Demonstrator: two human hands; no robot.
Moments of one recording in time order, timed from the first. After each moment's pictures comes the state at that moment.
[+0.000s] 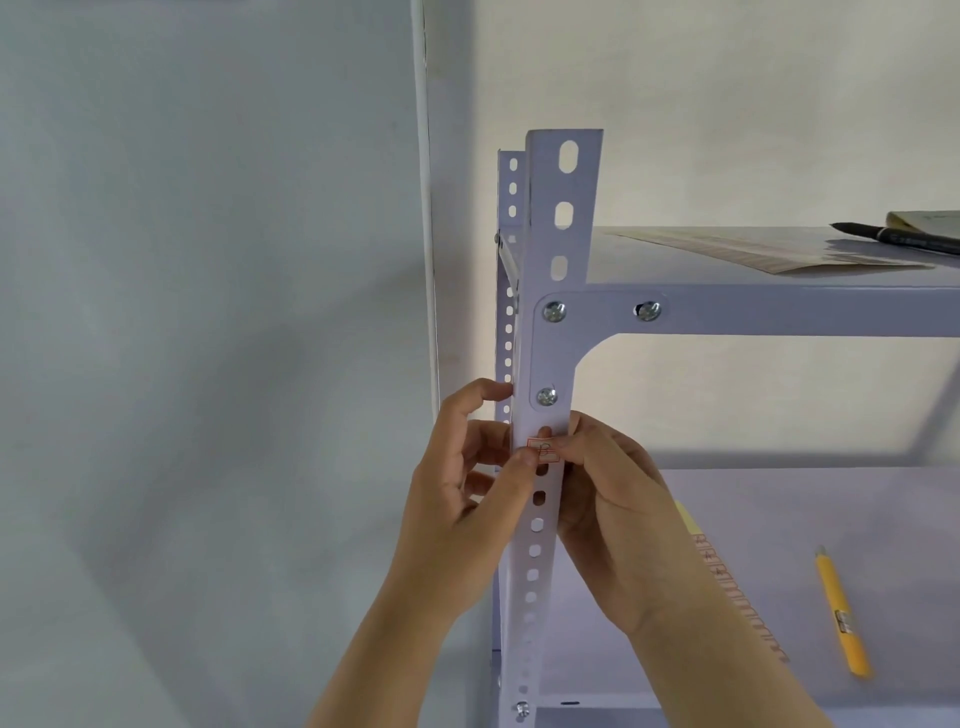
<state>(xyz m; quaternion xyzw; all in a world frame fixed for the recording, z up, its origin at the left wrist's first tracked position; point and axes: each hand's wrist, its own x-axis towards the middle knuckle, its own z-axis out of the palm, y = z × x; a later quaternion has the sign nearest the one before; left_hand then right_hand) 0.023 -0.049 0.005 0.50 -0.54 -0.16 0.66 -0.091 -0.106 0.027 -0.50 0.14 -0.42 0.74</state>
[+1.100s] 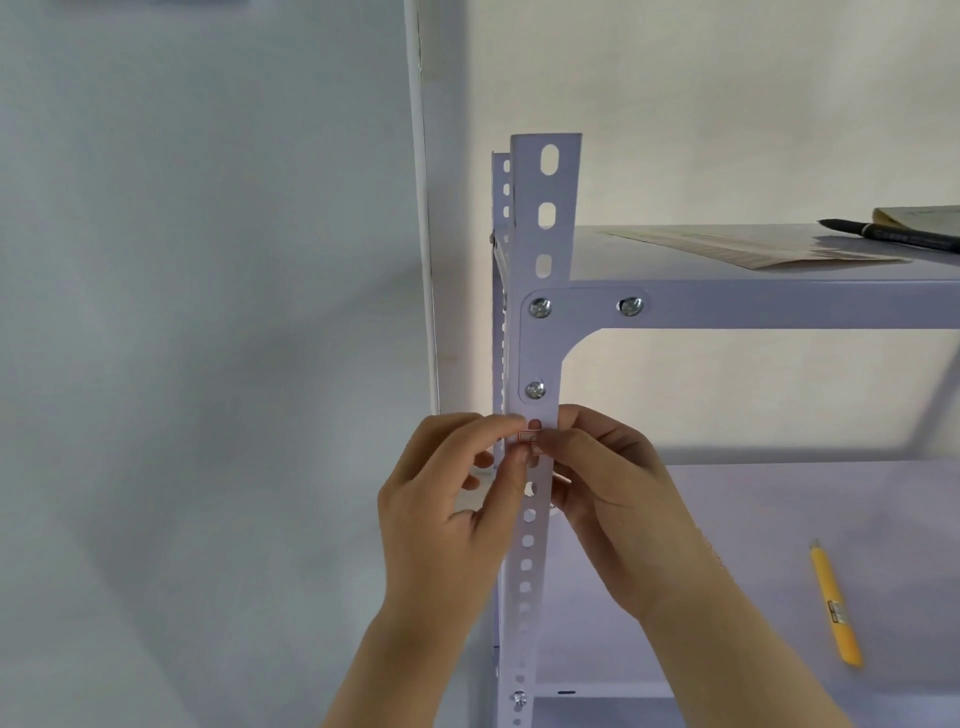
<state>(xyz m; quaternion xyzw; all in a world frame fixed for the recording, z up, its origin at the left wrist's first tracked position) 0.015 -0.042 0.003 0.52 -0.54 0.21 0.62 -0.102 -0.112 0.025 -0.57 0.15 -0.44 0.68</state>
